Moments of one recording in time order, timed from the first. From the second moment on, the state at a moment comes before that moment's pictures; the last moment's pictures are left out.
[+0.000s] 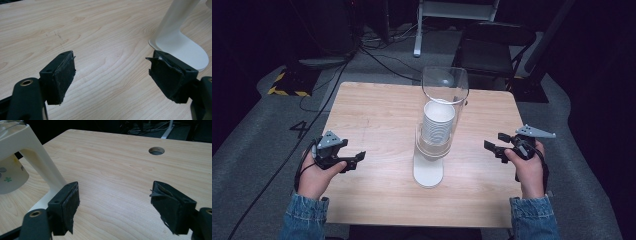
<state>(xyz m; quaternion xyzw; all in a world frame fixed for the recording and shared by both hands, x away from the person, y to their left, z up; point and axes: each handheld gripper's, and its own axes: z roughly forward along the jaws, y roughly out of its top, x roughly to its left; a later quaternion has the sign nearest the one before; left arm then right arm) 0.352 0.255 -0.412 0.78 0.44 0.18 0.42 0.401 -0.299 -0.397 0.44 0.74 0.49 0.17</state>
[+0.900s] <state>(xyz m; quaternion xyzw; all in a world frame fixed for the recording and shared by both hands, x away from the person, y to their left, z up) 0.358 0.245 -0.414 0.79 0.42 0.17 0.42 0.381 -0.245 -0.385 0.35 0.77 0.51 0.15</state>
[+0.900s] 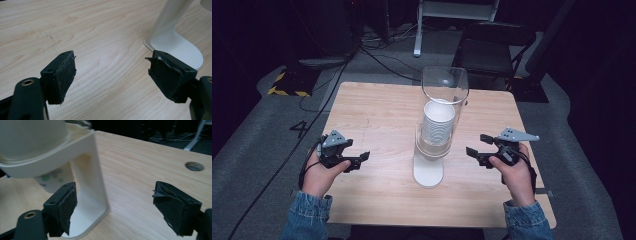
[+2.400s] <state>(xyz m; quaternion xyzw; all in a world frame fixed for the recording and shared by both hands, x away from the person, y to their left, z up) 0.361 0.235 -0.424 0.79 0.42 0.15 0.42 0.379 -0.131 -0.427 0.31 0.75 0.56 0.14</state>
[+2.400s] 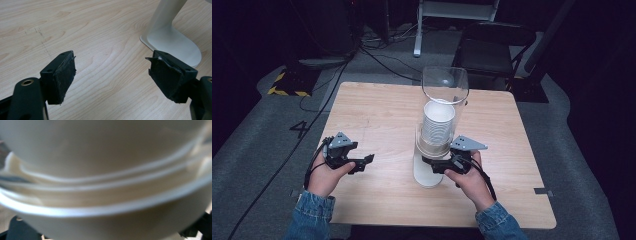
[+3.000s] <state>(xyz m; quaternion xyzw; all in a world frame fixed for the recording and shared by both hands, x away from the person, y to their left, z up) 0.362 0.234 -0.427 0.79 0.42 0.15 0.41 0.372 -0.125 -0.426 0.28 0.74 0.58 0.20</state>
